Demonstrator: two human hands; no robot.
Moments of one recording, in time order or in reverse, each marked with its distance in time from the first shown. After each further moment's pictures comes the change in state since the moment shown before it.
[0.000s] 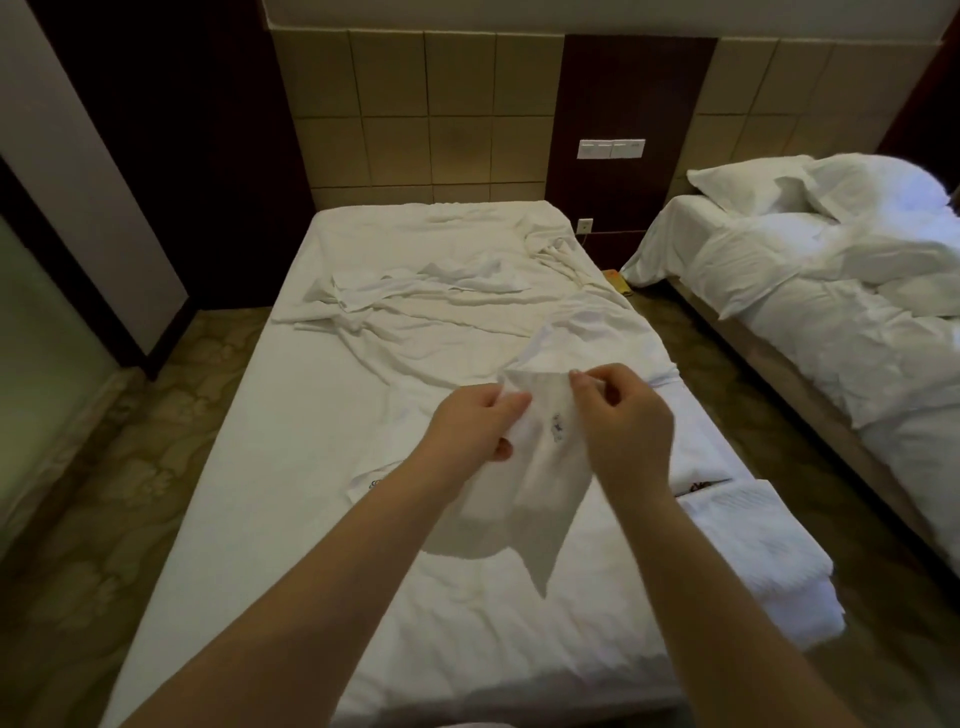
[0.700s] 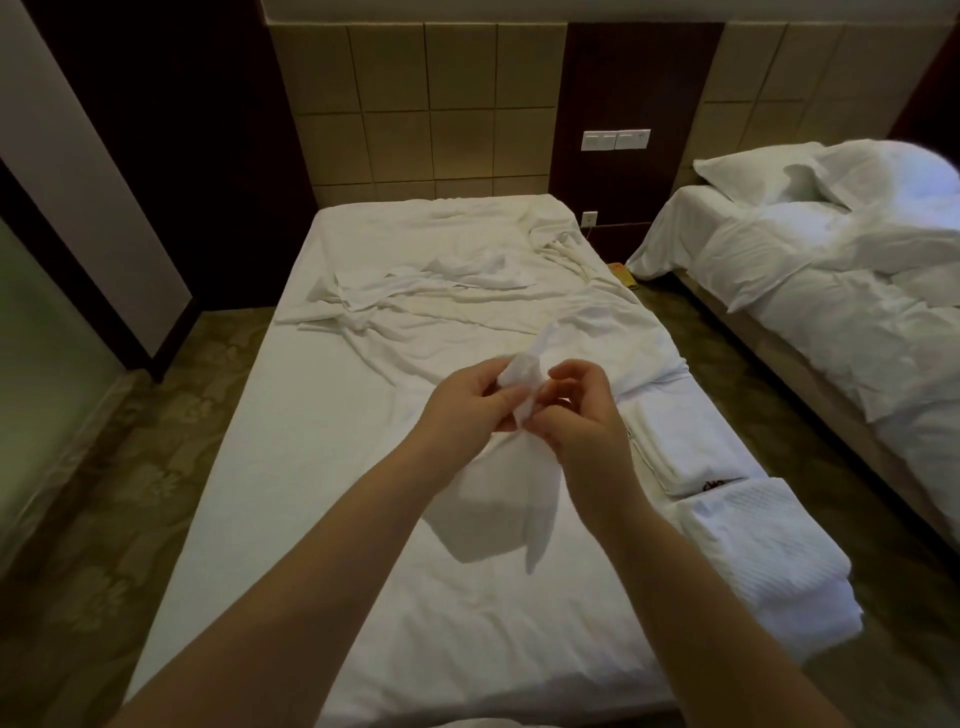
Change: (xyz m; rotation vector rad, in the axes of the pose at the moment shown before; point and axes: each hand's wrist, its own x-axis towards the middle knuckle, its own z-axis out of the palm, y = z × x) left_hand 0.011 0.004 -0.018 -0.064 -0.095 0.145; right_hand -0.013 -0.023 0.021 0.614 -0.376 0.212
